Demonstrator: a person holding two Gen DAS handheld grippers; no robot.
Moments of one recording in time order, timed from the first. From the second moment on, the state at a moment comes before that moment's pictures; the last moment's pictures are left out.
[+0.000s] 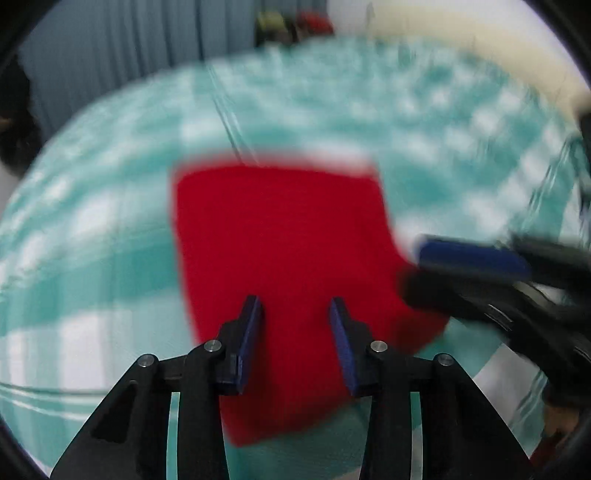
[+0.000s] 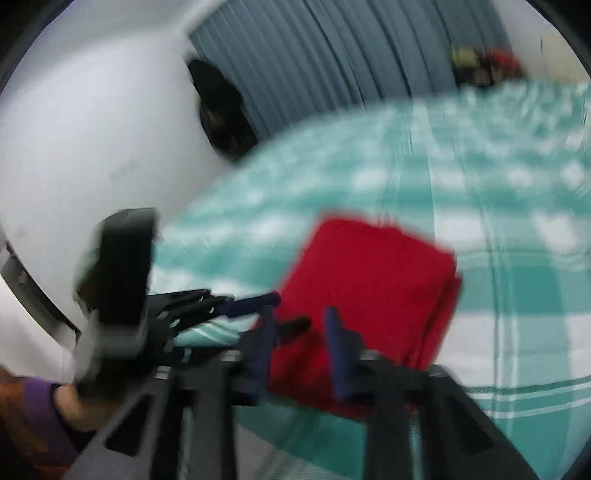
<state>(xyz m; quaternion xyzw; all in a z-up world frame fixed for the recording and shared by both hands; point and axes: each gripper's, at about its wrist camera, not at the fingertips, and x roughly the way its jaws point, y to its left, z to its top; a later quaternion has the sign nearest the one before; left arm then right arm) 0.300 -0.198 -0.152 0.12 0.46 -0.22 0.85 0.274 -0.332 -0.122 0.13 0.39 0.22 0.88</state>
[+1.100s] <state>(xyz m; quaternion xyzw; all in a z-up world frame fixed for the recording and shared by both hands) 0.282 -0.112 -0.139 0.00 0.47 -0.17 0.87 0.258 -0.368 -0.164 0.09 0.49 0.24 0.83</state>
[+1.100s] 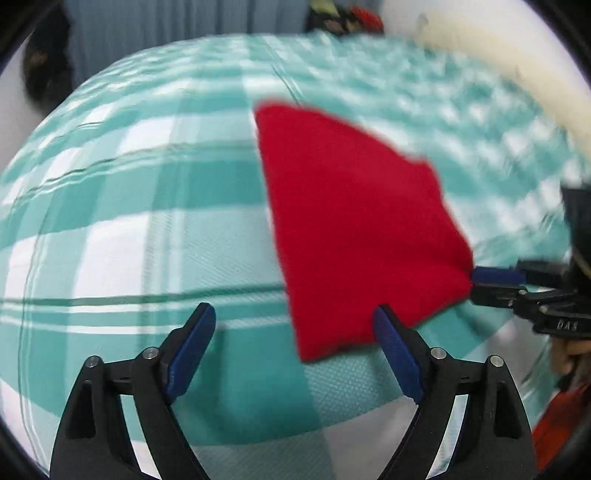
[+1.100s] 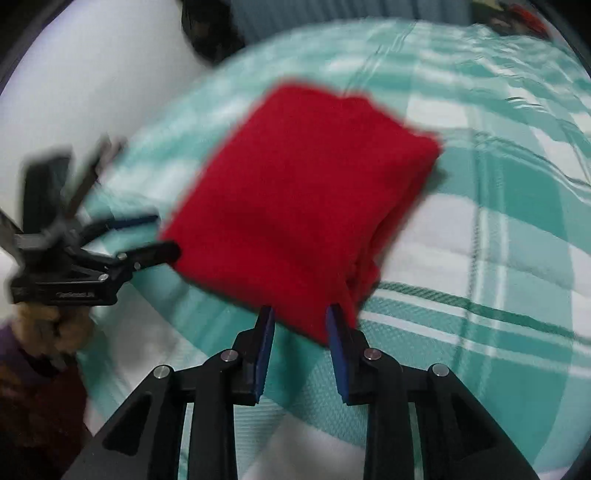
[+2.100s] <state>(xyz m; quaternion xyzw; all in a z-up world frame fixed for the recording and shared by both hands) 0.254 -0.071 -0.063 -0.12 0.49 -0.29 0.82 0.308 -0.408 -0.048 0.36 0.39 0.25 0.81</state>
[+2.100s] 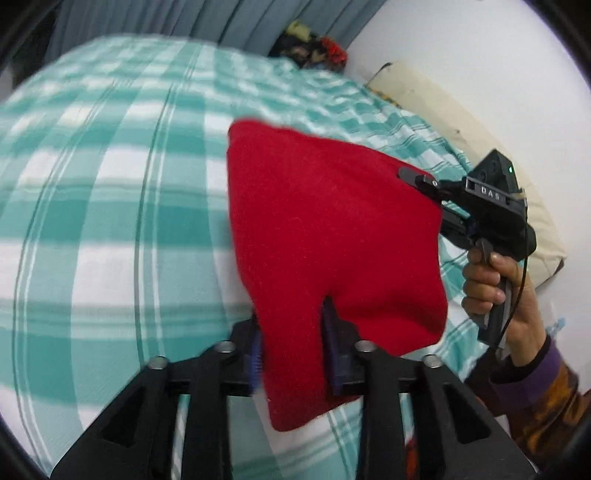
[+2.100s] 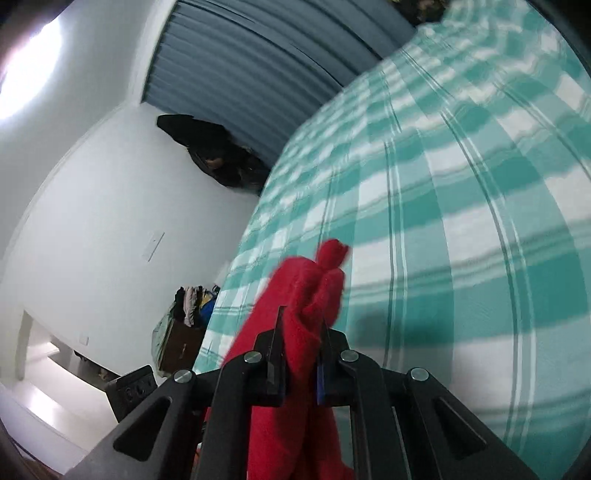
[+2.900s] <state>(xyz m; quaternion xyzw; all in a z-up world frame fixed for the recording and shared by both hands) 0.071 -0.048 -0.024 0.03 0.44 -0.08 0.90 0.009 -0.274 -0.036 0.03 0.46 0.03 0.89</state>
